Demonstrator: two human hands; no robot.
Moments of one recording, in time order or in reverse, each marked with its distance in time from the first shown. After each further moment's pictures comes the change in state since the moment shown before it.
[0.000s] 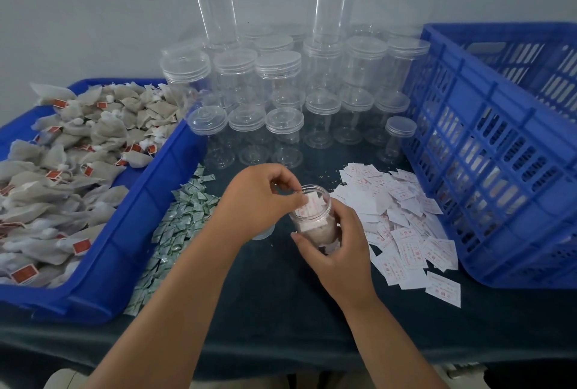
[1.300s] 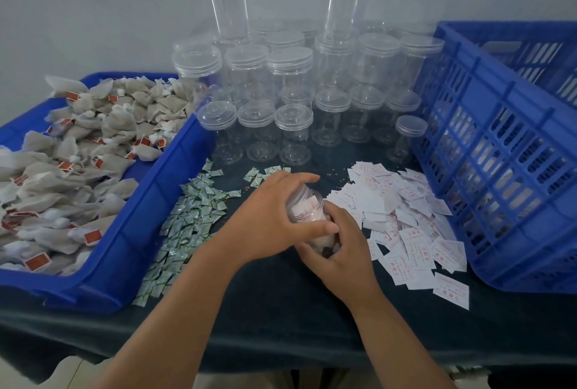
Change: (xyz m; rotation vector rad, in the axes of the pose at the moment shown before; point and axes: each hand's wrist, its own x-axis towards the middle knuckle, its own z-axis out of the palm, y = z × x) left_hand -0.016 -0.021 0.009 0.123 -0.169 0.197; right_hand 0.000 0.006 -0.001 -0.045 -0.188 -0.009
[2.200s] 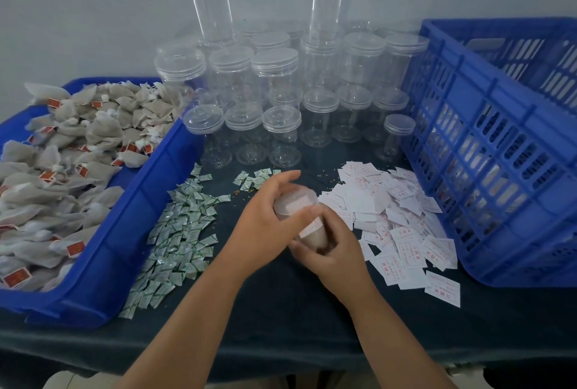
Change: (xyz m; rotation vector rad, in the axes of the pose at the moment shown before) left_hand -0.002 0.002 0.027 -0.426 0.172 -0.083; right_hand 0.004 -0.005 -0.006 0.280 -0.113 0.138
